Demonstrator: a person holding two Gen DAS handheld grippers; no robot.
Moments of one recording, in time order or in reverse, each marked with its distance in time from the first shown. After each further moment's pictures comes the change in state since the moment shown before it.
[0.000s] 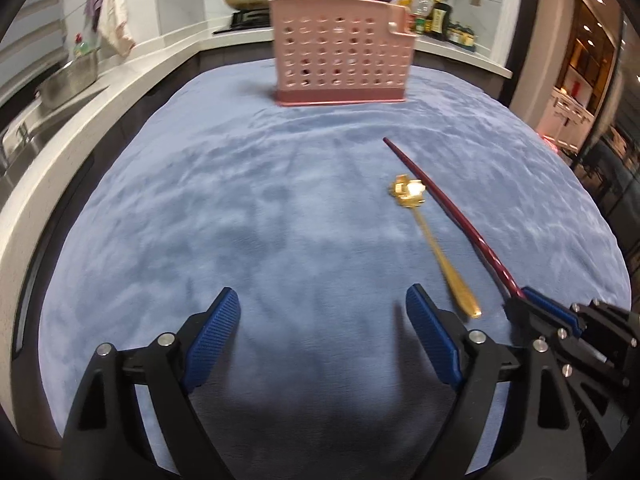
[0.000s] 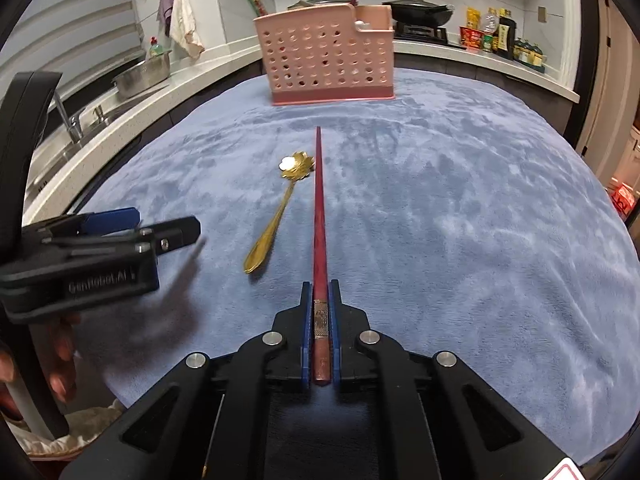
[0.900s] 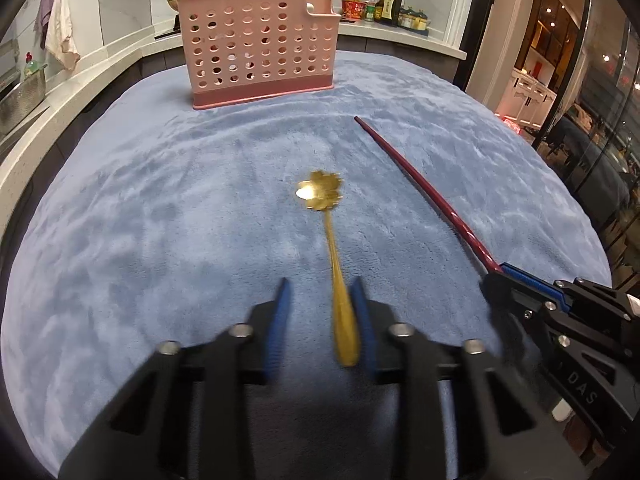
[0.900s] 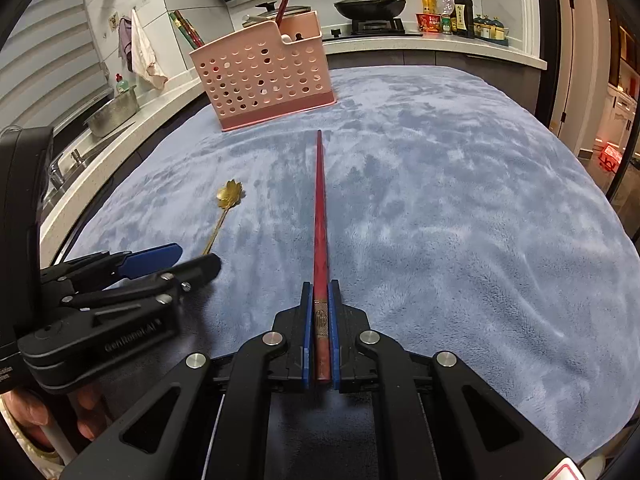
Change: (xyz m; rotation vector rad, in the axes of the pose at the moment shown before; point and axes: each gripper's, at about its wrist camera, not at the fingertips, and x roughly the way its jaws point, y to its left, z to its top) left arm 0.023 -0.045 0.009 0.073 0.022 -0.149; right arm -0.001 -0.048 0.006 0.133 -0.005 -0.005
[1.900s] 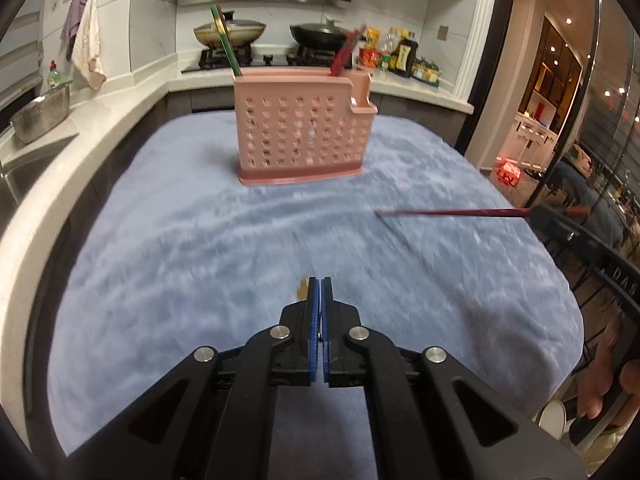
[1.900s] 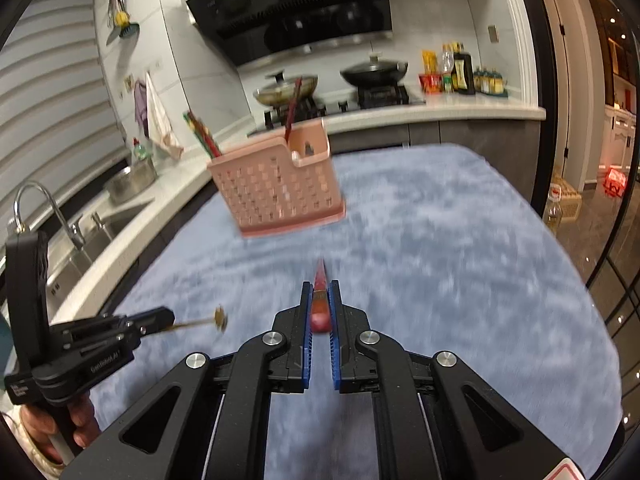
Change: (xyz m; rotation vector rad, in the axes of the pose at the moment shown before) left arm -0.065 0.042 0.051 -0.055 -0.146 0.013; right arm -0.061 -0.005 0.086 0.019 -0.254 0.056
